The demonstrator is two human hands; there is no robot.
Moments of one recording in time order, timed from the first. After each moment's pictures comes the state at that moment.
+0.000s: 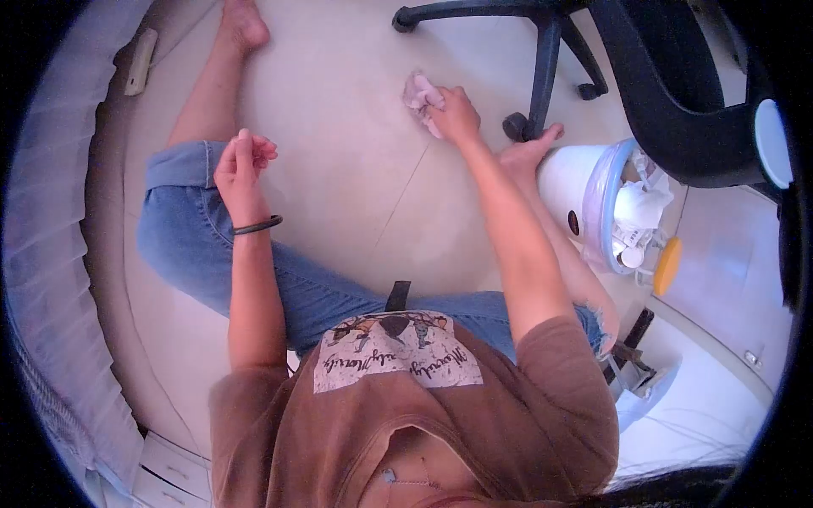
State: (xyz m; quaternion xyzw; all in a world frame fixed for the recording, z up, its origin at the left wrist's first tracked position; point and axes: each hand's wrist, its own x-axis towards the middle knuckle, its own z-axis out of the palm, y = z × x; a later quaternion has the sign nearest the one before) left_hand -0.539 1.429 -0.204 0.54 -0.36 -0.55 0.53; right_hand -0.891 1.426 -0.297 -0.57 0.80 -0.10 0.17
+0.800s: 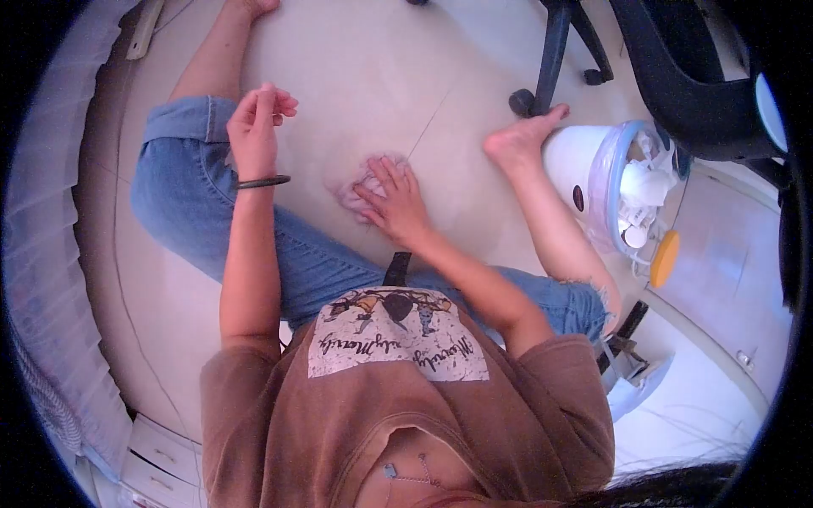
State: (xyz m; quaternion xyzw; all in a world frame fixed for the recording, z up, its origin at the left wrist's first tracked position) left_hand -0.550 1.438 -0.203 0.53 -0.42 -0.54 0.50; right_hand -0.747 1.616 -0.273 -0.79 0.58 -0.06 0.18
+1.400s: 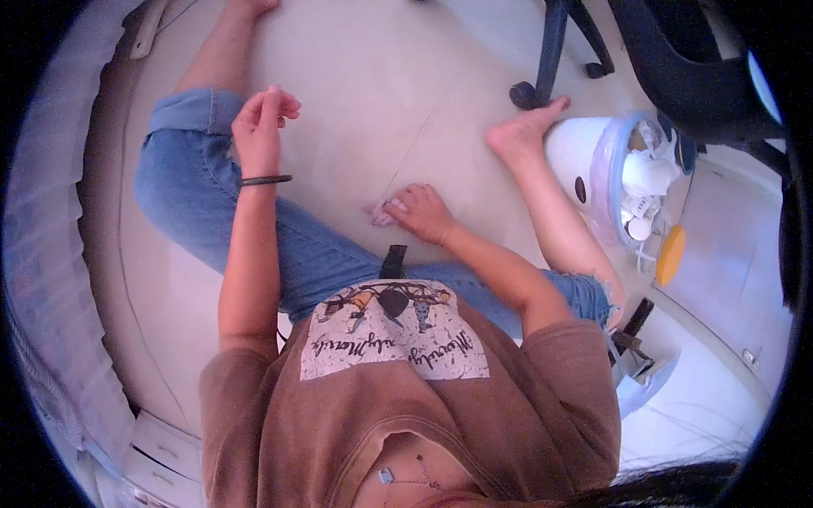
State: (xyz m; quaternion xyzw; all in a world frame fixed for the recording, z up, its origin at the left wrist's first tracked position) left_hand -0.546 1.450 -0.210 0.55 -0.47 -0.52 0.46; right_hand -0.797 1.658 -0.307 -0.88 0.46 -0.02 0.13
